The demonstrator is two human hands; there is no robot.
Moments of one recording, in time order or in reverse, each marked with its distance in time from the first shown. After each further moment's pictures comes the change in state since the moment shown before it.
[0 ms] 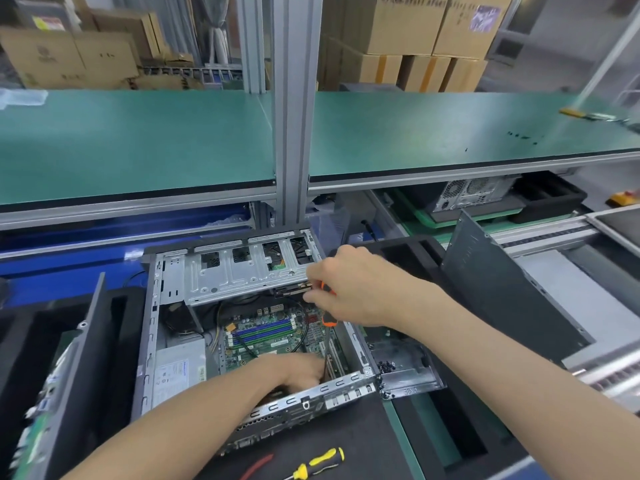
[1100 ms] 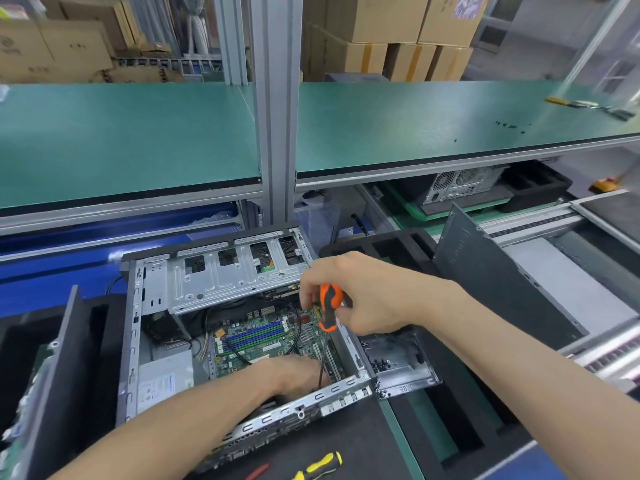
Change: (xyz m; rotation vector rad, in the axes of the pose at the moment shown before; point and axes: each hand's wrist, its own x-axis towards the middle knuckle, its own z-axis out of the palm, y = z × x) left_hand 0.000 -0.008 -0.001 0.224 0.073 0.243; right_hand -0.007 0.024 -0.010 0.313 -0.179 -0.084
